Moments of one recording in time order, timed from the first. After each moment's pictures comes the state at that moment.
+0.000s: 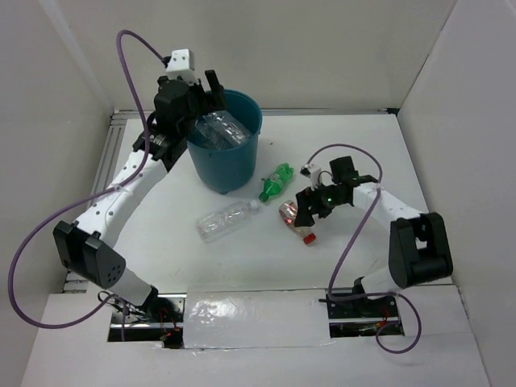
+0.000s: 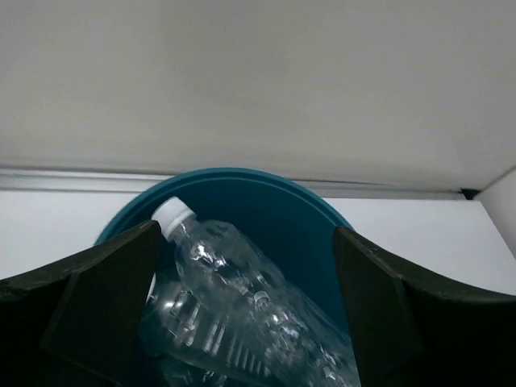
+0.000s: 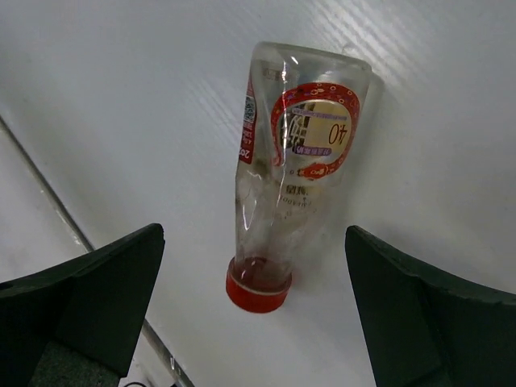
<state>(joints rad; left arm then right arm) -0.39 1.55 1.61 -0.10 -0.31 -0.30 0.17 1.43 0.86 -0.54 -0.70 -0.32</state>
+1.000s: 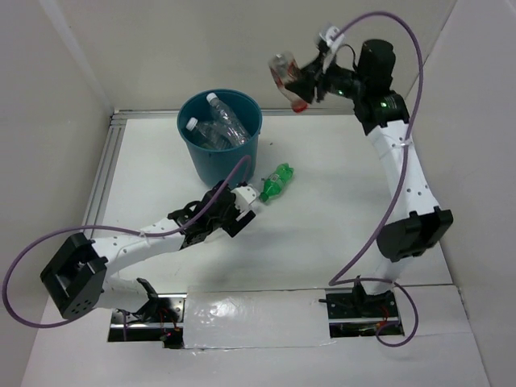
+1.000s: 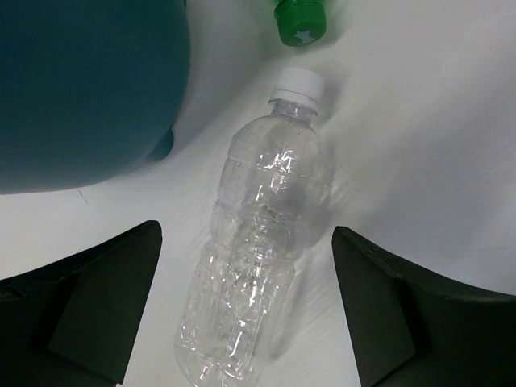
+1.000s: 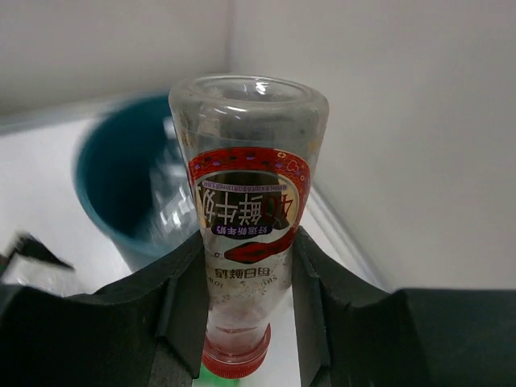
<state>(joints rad) -0.80 1.31 0.75 -0.09 -0.24 0.20 0.18 1.67 1.95 -0.41 -0.81 -0.29</state>
